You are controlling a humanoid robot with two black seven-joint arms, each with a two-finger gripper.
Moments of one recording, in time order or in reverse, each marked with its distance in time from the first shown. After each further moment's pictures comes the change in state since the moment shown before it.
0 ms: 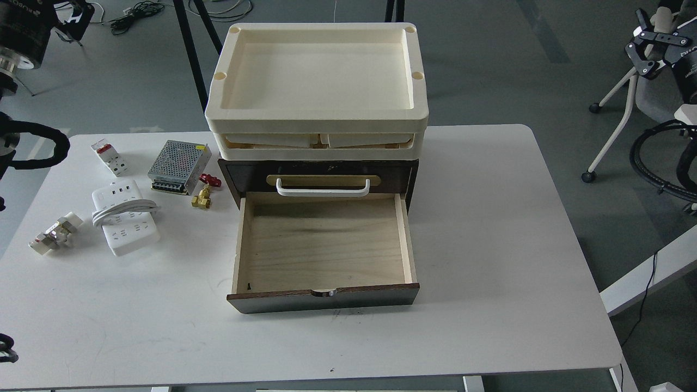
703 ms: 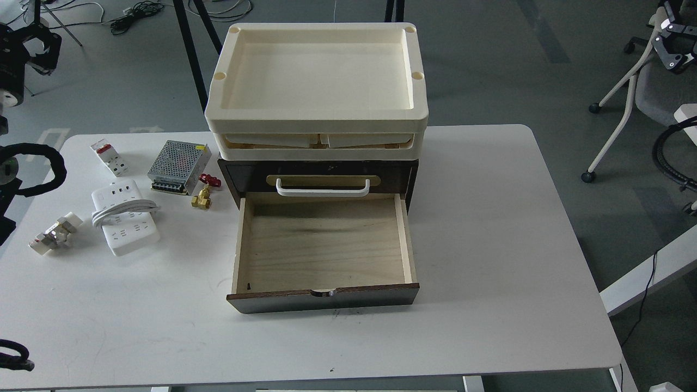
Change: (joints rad) left arm 0.142 -0.001 -0.175 0.021 -0.150 0.000 0.000; right arm -0.001 -0.054 -0.002 -0.004 0.000 0.000 -0.003
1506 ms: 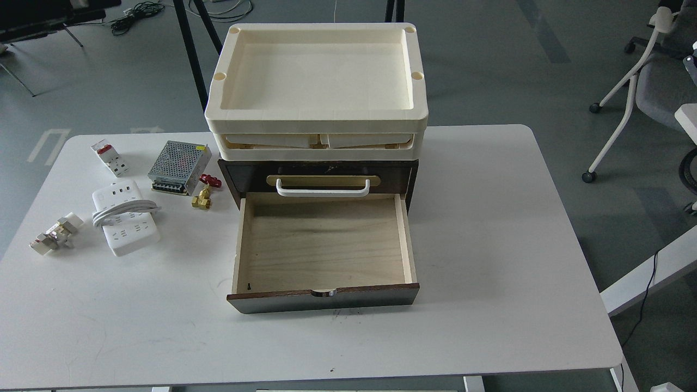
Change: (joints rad) left arm -0.027 0.794 0.045 -1.044 1.524 0.000 0.000; right arm -0.074 -0.063 0.025 -0.009 0.012 0.000 0.006
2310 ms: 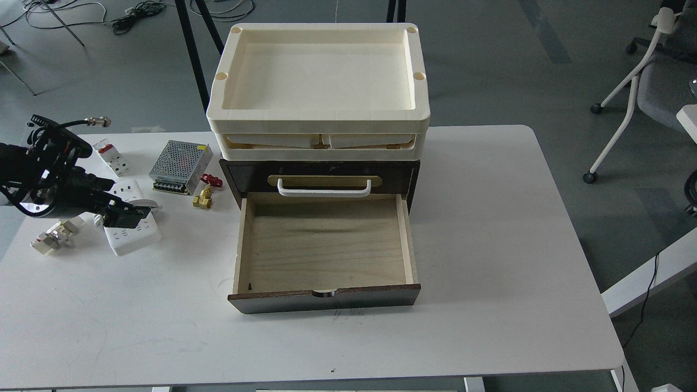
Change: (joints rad) left arm -0.012 -0.530 0.394 0.653 0.812 0.024 0.000; right arm -0.057 -0.002 0.005 -0.026 0.000 0.000 0.001
